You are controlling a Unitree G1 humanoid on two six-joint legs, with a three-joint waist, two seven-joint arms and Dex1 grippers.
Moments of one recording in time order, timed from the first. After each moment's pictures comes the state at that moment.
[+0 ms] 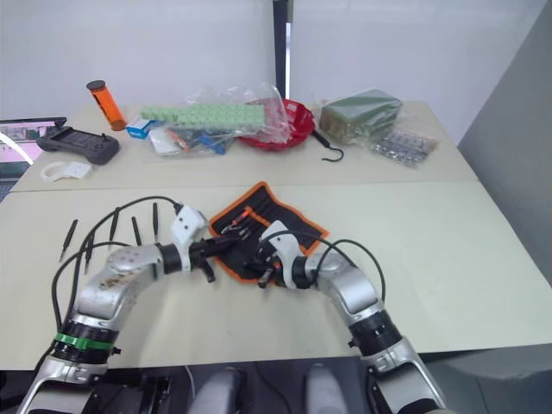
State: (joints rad) left arm -0.33 0.49 -0.11 0.00 -0.23 0.45 -0.74; right arm -0.48 -0.24 0.34 0.02 0.26 0.68 0.75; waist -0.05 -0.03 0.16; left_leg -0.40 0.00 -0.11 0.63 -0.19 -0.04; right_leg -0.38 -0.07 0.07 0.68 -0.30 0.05
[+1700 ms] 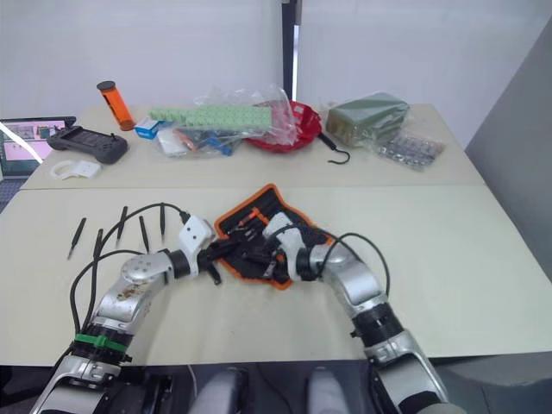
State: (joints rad) left arm -0.35 0.46 -0.13 0.17 -0.18 0.19 -0.74; right arm -0.53 -0.23 0.34 0.18 0.23 0.50 0.86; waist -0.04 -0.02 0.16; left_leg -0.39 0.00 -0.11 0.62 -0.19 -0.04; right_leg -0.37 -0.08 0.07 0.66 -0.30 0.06
